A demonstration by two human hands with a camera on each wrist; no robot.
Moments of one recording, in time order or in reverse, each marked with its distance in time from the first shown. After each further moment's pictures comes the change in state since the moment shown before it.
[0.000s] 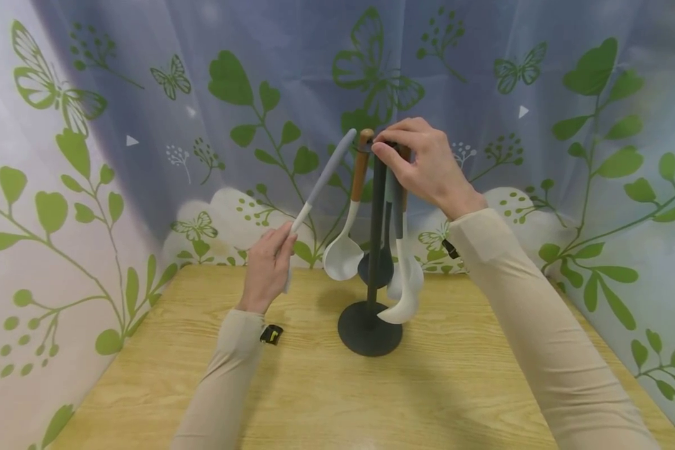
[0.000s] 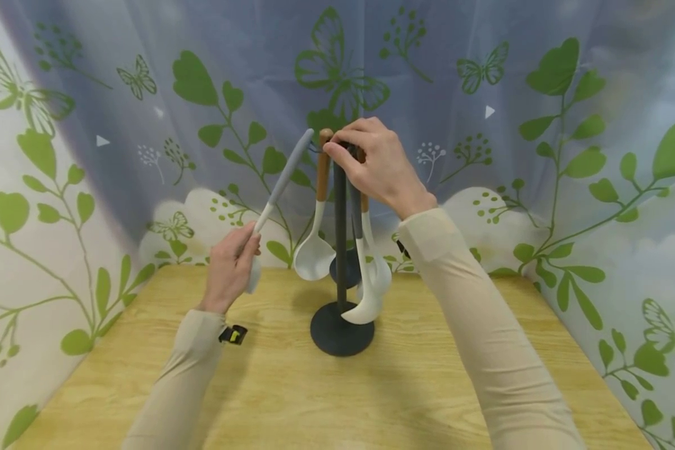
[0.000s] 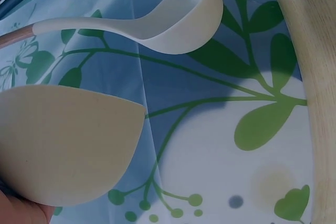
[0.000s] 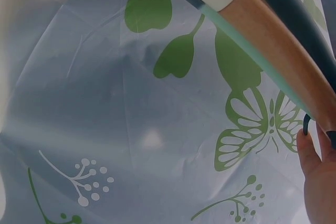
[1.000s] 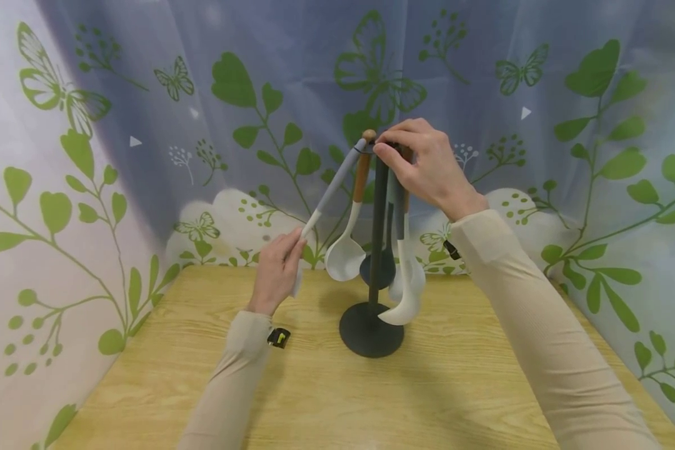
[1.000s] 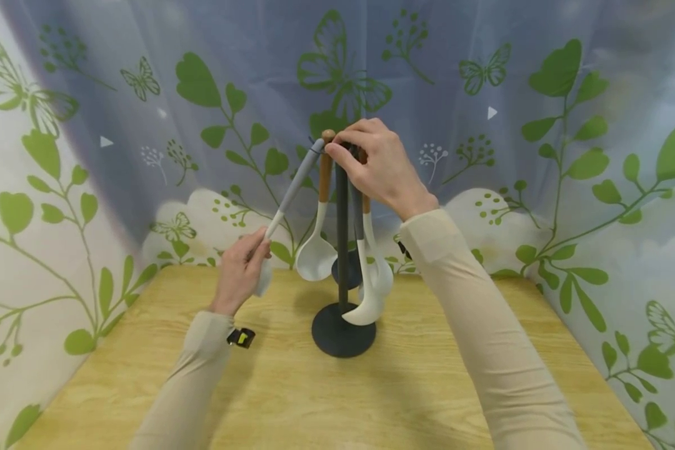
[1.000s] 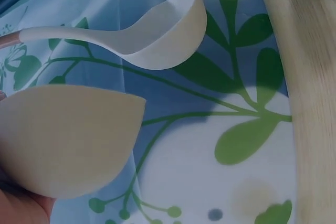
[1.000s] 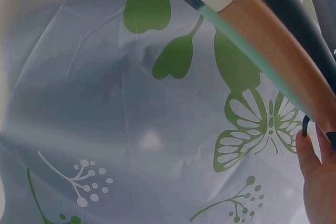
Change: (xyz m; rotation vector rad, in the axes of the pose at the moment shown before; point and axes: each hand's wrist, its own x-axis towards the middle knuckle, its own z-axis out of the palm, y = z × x) left_hand -0.004 -0.010 0.013 -0.063 -0.051 0.021; right_hand 0.000 -0.001 0.001 -0.010 0.002 0.011
